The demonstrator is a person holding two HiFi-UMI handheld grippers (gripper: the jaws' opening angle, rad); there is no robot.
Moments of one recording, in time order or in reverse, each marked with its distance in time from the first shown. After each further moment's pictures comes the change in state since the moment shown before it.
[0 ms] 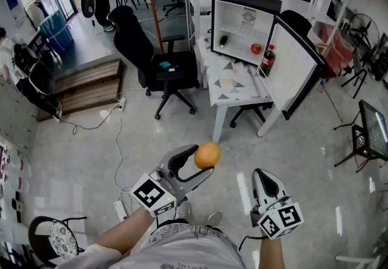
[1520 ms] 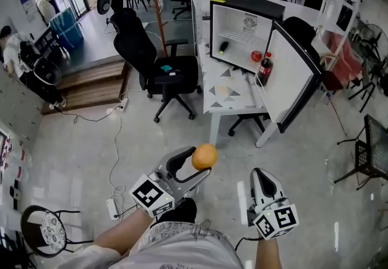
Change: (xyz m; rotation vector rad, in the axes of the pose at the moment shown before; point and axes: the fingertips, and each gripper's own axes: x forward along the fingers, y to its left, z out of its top) left arm 0.088 -0.007 -0.023 0.017 0.016 0.088; right arm 0.008 -0.102 0.010 -0.011 -0.044 0.032
